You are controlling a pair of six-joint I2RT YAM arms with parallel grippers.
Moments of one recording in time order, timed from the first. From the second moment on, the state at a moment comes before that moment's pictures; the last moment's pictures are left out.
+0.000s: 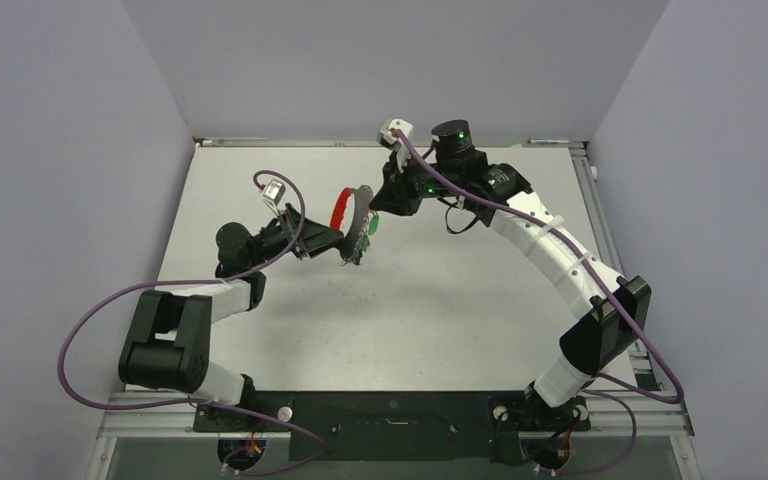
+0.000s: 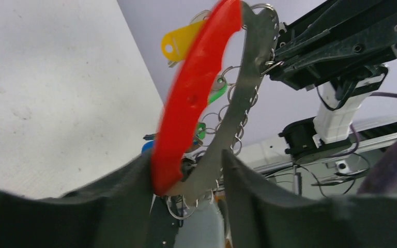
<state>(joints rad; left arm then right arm) -0.14 1.47 0.52 1.15 0.99 -1.39 0.61 1.62 1.67 -0.57 -0.64 -0.14</state>
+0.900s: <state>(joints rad) -0.19 1.29 1.09 -0.30 0.95 -0.26 0.48 1.45 1.57 -0.66 -0.61 -0.35</state>
